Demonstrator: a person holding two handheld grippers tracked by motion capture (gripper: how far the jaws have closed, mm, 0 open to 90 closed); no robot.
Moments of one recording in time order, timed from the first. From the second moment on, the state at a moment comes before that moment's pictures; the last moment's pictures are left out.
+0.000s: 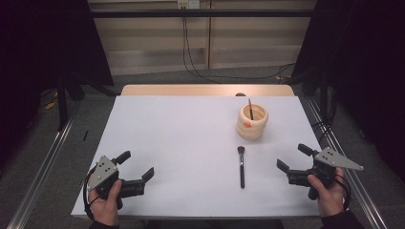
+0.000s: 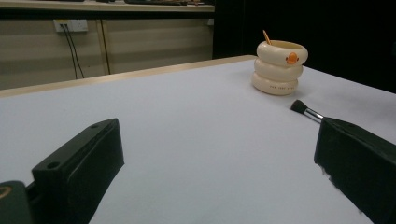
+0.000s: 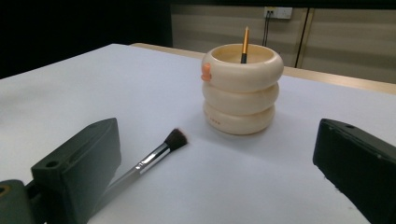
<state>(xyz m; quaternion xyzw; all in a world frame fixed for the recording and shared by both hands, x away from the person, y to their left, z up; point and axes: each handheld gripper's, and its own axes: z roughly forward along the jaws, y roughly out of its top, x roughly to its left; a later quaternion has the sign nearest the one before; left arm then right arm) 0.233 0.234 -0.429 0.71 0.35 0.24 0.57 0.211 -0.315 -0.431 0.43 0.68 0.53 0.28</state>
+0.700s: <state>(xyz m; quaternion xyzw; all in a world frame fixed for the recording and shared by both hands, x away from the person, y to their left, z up) 0.234 0.234 -0.430 0.70 0.35 0.23 0.57 0.217 -0.306 -0.427 0.39 0.70 0.53 0.29</state>
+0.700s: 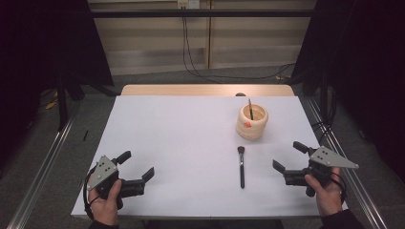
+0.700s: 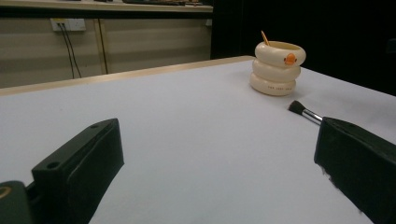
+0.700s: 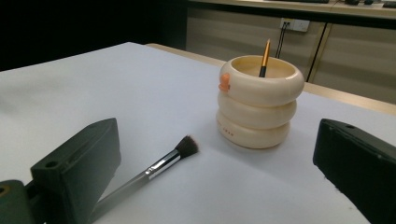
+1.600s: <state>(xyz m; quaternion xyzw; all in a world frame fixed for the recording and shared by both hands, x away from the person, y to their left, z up) 0.236 0.231 -0.429 0.70 0.36 0.23 0.57 0.258 -0.289 -0.410 0.40 0.71 0.52 0.25</state>
